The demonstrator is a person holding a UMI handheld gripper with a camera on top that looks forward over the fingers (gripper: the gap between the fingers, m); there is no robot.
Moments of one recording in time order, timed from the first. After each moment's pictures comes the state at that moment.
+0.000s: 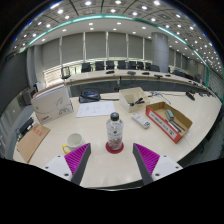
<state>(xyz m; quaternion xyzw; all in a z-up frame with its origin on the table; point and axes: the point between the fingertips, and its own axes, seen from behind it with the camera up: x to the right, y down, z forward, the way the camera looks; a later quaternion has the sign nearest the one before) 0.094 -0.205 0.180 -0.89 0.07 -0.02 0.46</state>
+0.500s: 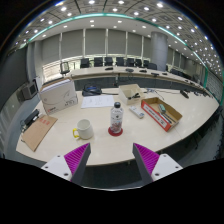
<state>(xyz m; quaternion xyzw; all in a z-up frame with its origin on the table) 0.056 -0.320 0.213 -0.90 0.07 -0.04 0.44</state>
